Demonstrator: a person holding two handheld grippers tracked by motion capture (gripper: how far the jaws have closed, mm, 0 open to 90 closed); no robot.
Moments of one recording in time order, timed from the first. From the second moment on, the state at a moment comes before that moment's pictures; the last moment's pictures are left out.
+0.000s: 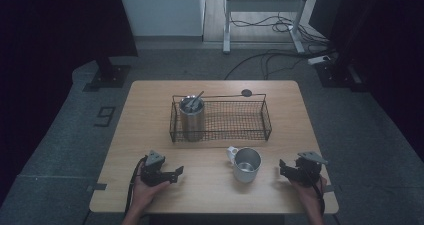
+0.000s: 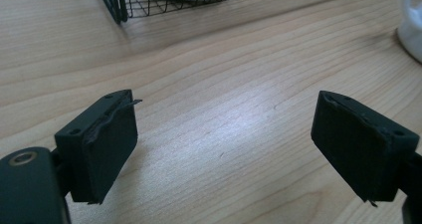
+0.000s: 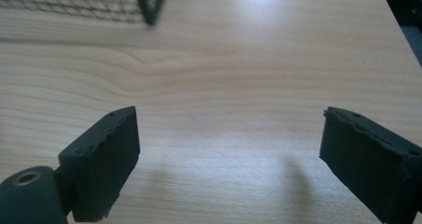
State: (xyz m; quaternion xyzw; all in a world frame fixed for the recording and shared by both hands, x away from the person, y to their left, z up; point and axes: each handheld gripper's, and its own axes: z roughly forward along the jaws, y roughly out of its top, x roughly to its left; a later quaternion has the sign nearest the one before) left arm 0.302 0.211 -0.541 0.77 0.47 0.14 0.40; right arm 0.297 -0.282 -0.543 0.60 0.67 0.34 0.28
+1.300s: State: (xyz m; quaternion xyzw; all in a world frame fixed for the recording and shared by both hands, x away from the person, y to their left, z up) left arm 0.310 0.208 -0.546 0.77 0.48 0.13 0.39; right arm 0.246 -0.245 -0.473 0.51 0.68 0.47 0.25
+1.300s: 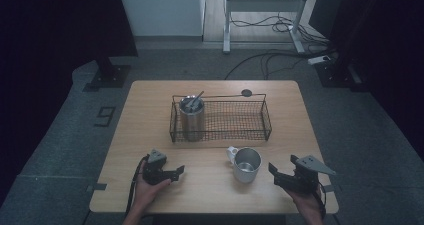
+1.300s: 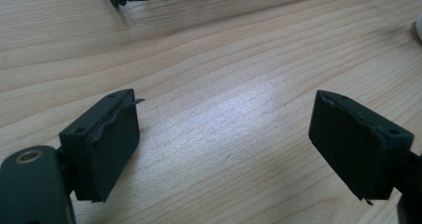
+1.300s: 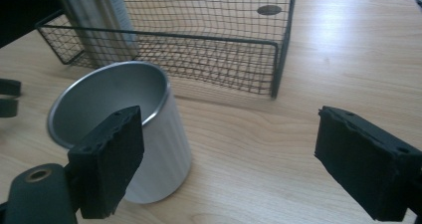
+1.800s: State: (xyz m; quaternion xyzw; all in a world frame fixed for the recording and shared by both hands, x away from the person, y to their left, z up) left arm 0.311 0.207 -0.547 0.78 0.48 0.12 0.38; right arm 0.238 -0.224 -0.466 0.48 0.70 0.49 0.22
